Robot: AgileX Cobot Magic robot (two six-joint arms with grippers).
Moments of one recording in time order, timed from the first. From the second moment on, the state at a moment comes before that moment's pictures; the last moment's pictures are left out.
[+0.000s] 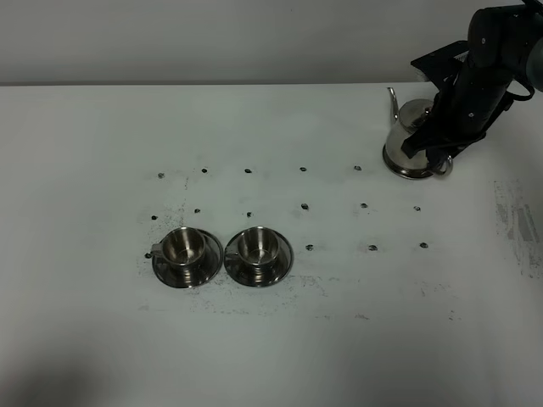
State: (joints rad) left arm 0.06 0.00 -0.51 -0.12 1.08 0.12; right arm 0.09 2.28 -1.86 0.01 1.07 -0.31
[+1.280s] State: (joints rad) left arm 0.06 0.00 -0.51 -0.12 1.08 0.12; right arm 0.20 2.13 -1.86 0.06 1.12 -0.49
